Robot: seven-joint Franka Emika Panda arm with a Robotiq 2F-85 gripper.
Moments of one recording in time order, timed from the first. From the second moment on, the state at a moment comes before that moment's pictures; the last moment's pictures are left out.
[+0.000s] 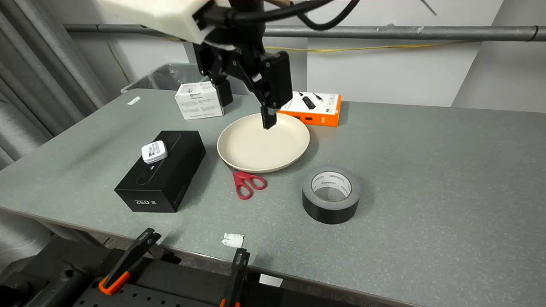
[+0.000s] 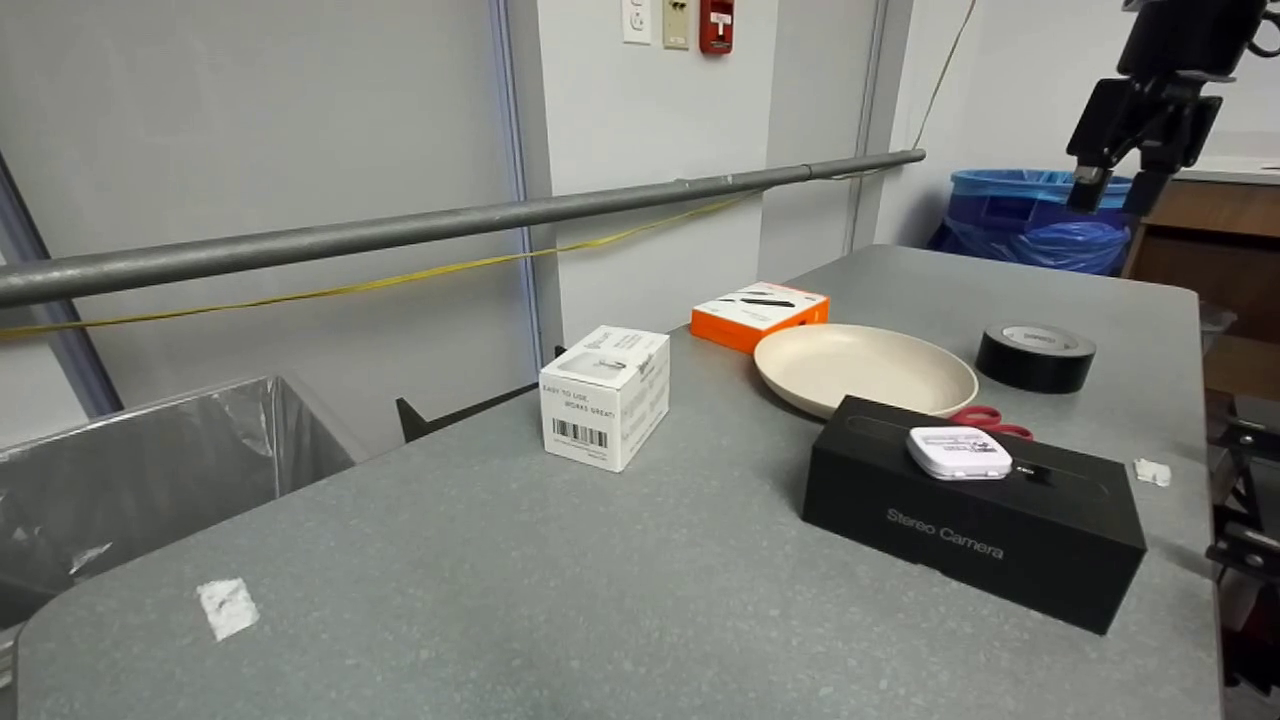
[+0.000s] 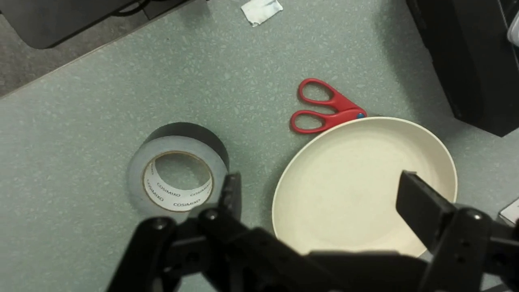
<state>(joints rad) -0.18 -0.44 -0.13 -2.79 0.01 2.42 0.13</state>
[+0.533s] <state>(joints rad) -0.28 -0.24 -0.10 -2.75 -0.17 2.64 0.19</state>
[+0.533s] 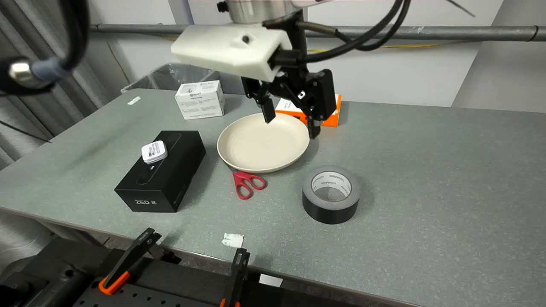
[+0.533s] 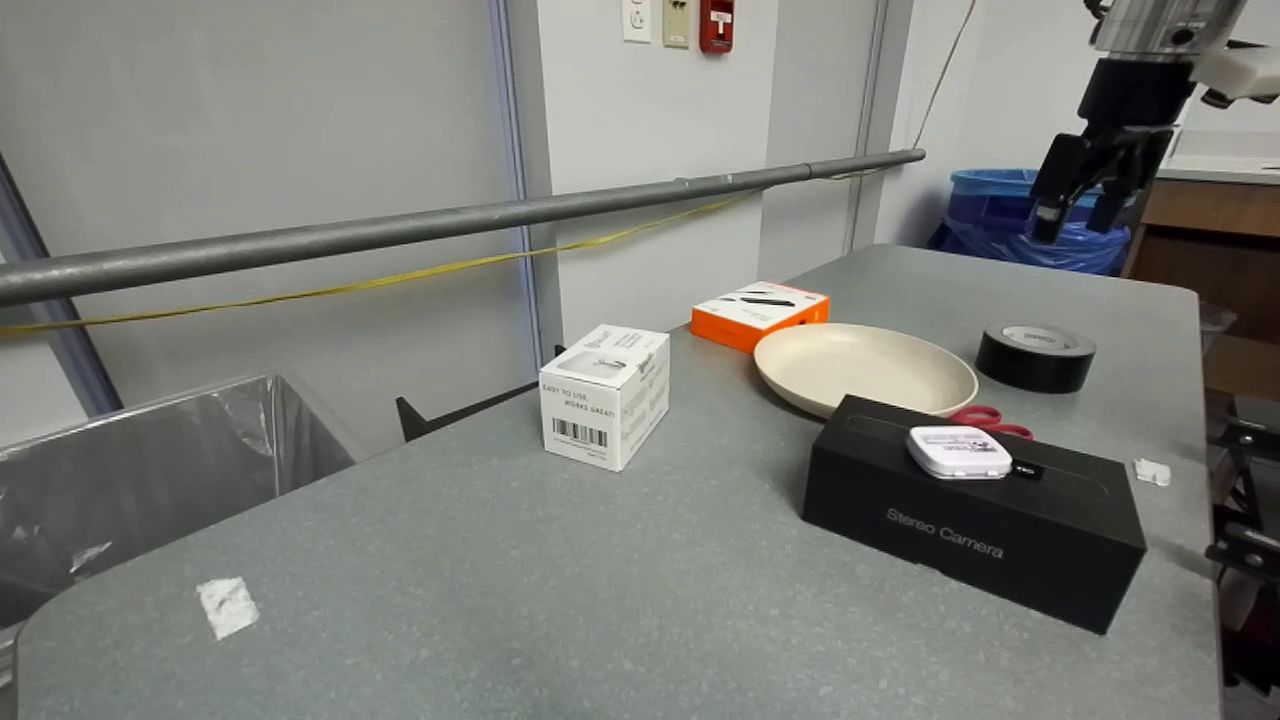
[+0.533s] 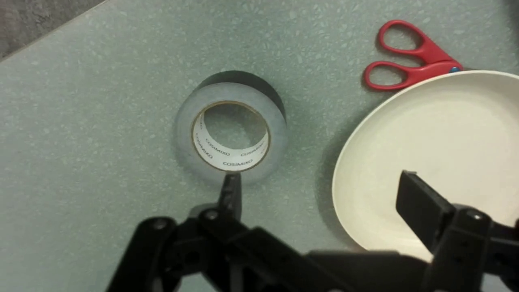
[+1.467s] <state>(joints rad) -0.30 -0.03 -0.14 -2.64 -0.22 2.69 0.31</state>
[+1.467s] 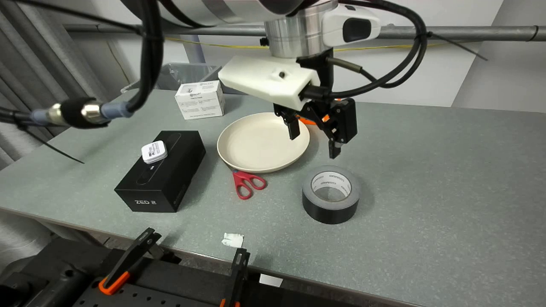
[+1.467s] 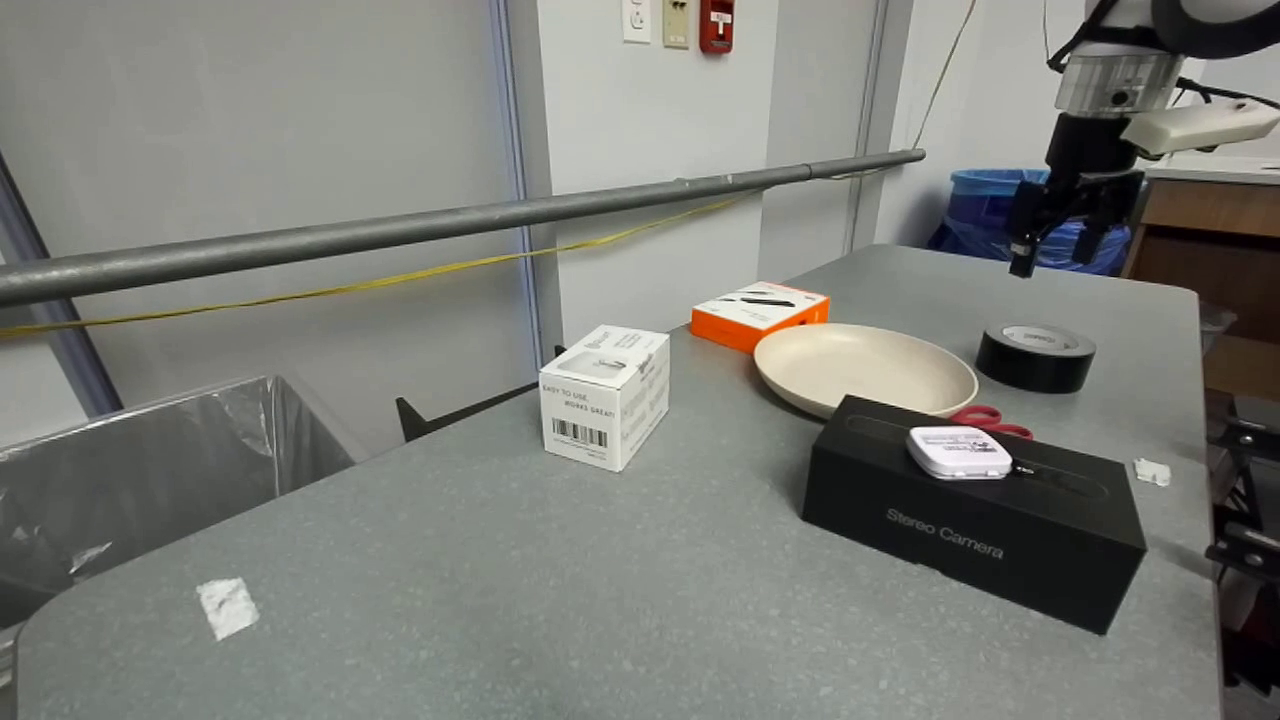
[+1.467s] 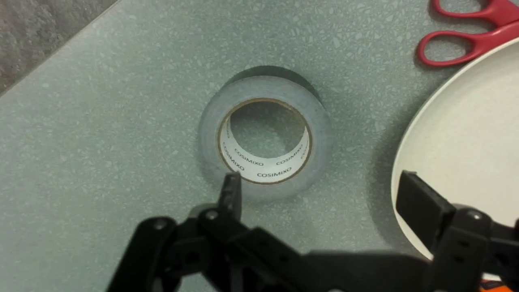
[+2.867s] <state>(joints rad) -0.08 0.44 -0.30 -2.39 -0.16 2.73 0.53</state>
